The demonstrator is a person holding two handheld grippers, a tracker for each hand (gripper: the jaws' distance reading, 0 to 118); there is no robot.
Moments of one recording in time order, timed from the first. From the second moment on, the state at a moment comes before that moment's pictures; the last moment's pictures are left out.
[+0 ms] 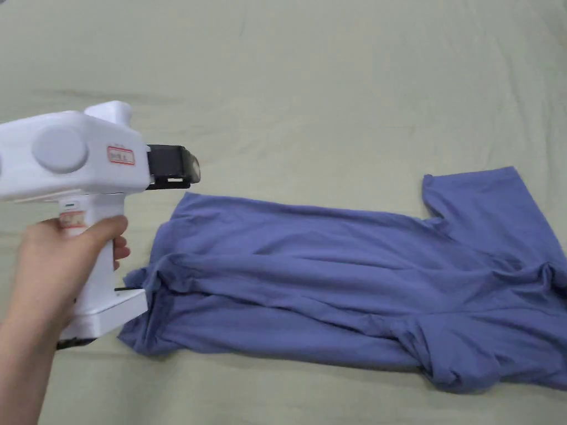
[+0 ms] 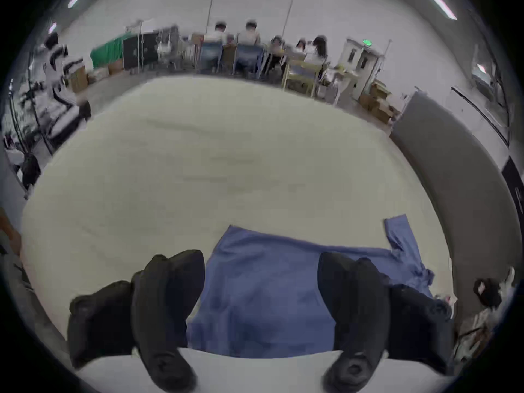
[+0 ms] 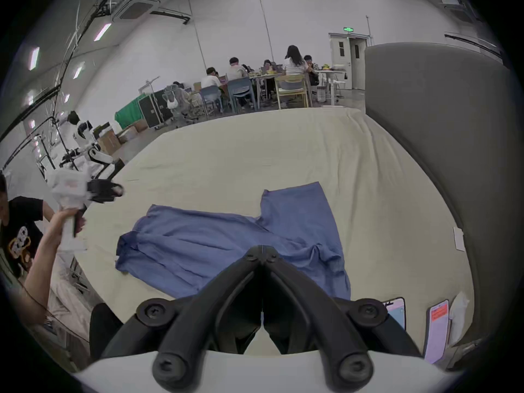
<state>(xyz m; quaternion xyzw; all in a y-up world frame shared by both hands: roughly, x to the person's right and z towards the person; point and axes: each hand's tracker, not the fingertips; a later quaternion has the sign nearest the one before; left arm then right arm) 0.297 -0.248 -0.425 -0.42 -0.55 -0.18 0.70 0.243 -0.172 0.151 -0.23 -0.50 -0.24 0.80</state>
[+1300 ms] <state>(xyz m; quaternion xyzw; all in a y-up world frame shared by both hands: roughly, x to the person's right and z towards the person) 0.300 -0.265 -0.400 -0.40 -0.56 -0.23 0.68 0.540 -0.327 0.115 -0.41 -0.52 -0.37 0.64</state>
